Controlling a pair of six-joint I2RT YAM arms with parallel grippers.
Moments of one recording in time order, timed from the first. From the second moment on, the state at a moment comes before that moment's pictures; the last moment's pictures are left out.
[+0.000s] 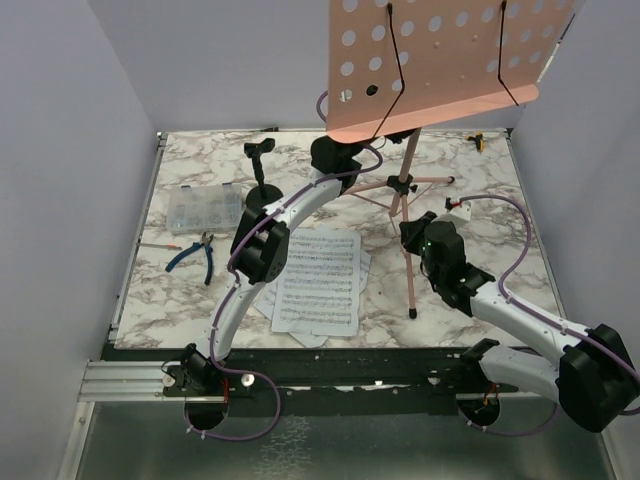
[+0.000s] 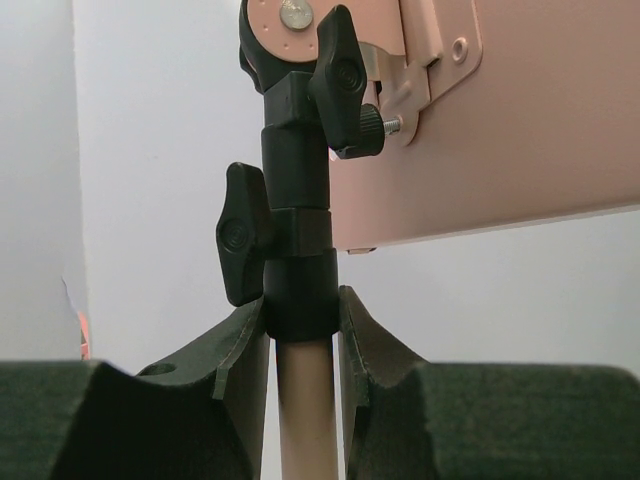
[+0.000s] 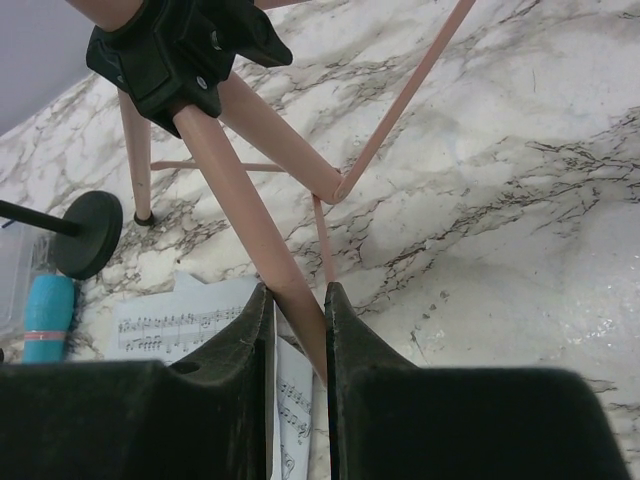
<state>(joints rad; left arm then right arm) -0.67 2.45 2.28 1.31 0.52 -0.68 0.56 1.09 0.52 0.20 0.48 0.68</state>
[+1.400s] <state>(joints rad) -0.60 2.23 1.47 1.49 0.35 -0.61 0.56 1.09 0.51 0.27 0.47 0.61</state>
